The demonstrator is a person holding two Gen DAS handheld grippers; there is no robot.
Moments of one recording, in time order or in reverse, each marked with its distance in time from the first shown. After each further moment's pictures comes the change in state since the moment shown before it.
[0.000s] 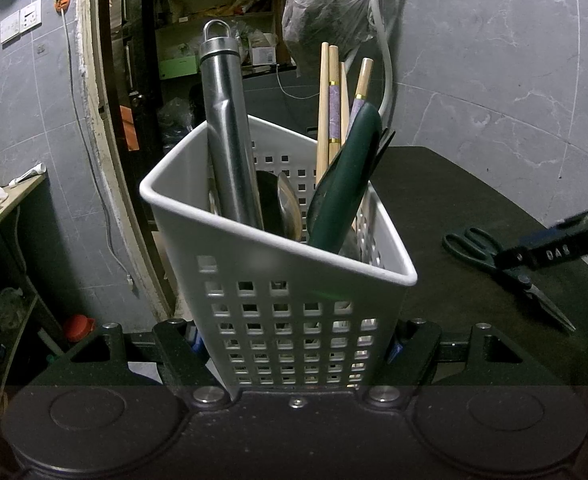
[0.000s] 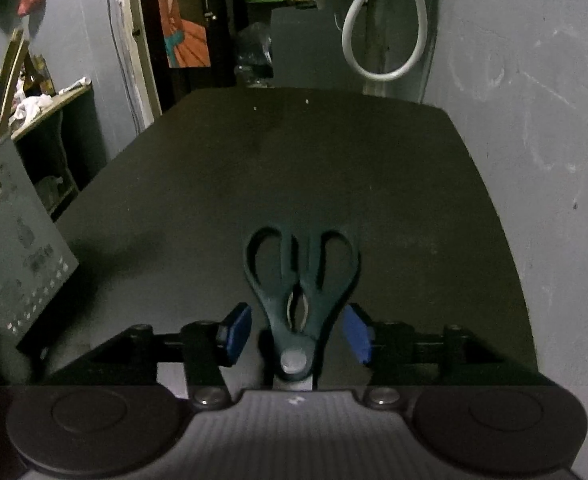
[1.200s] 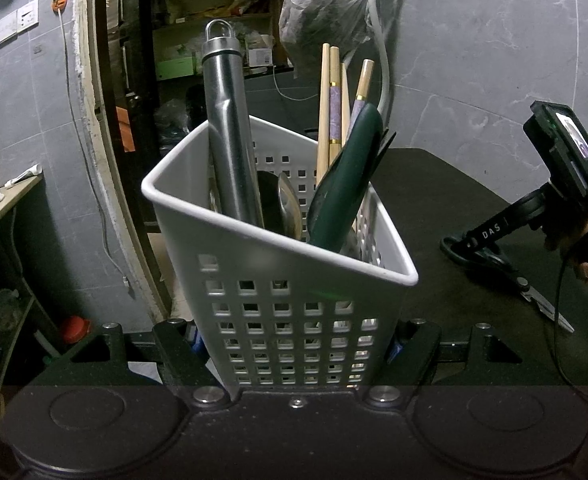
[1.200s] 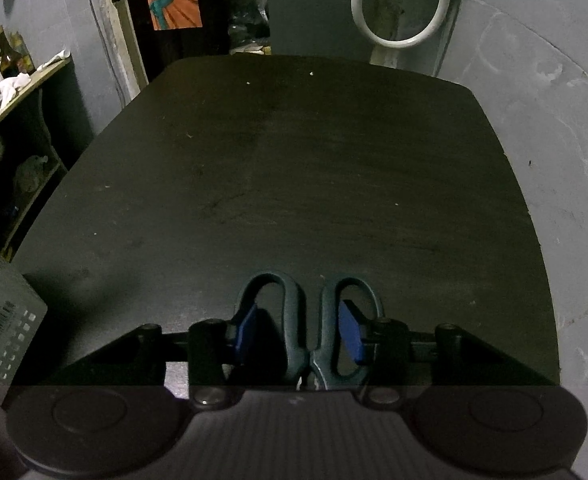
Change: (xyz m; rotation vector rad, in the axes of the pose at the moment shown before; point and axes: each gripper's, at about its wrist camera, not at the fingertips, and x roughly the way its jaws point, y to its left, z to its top) left arm -0.001 0.002 -0.001 0.001 -0.003 -0.012; right arm 0.061 0.010 0.054 0.004 0.152 -0.020
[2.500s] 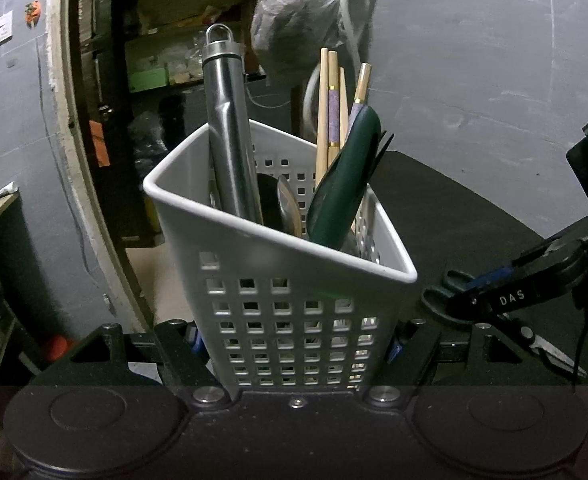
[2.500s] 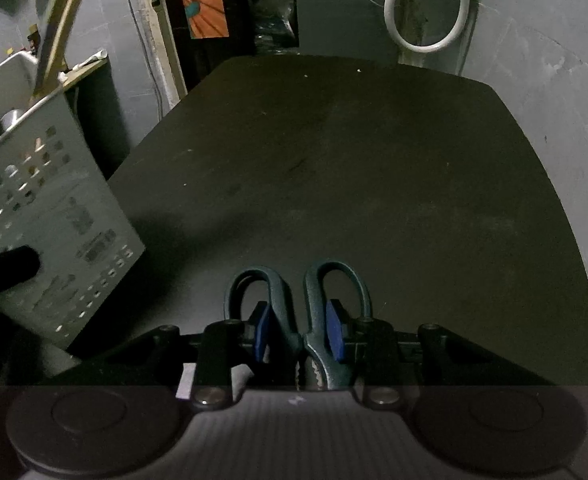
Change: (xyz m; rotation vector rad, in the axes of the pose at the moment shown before) left arm 0.006 0.012 -0.004 0.058 -0.029 -0.088; right arm -0.036 0.048 -0.054 0.001 -0.038 0.061
